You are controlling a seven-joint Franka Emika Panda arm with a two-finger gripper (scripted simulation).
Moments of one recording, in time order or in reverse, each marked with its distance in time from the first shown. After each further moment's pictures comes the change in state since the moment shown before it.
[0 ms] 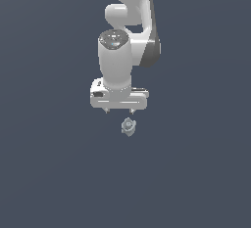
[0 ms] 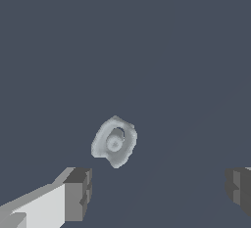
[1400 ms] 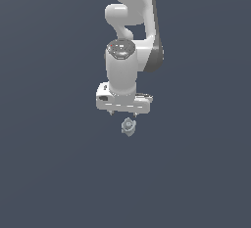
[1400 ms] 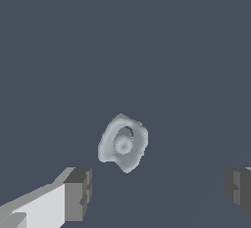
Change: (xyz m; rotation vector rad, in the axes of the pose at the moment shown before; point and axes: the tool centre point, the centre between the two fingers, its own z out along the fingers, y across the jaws) arm -0.004 -0.014 0.022 -0.009 -0.021 0.060
